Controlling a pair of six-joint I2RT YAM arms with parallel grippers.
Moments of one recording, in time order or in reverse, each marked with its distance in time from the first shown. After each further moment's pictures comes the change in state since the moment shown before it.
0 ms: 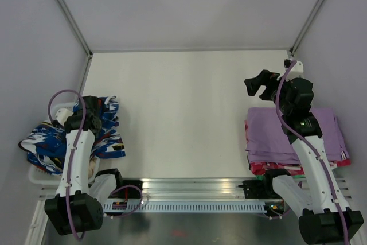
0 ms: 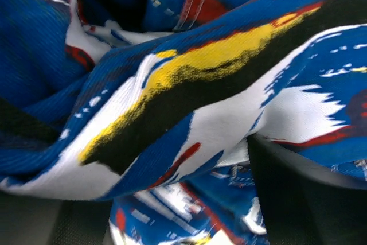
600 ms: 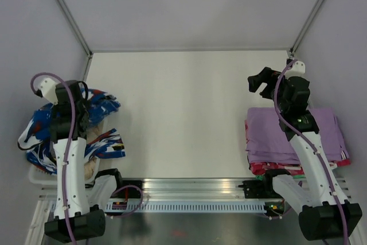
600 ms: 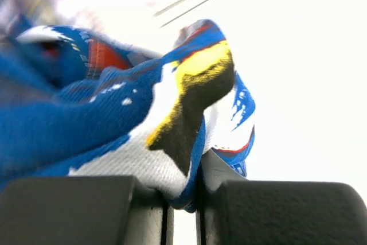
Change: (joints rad) left arm 0.014 -0.090 0.177 0.271 0.100 0.370; right arm 0.000 0.026 -0.023 0.043 0.096 0.037
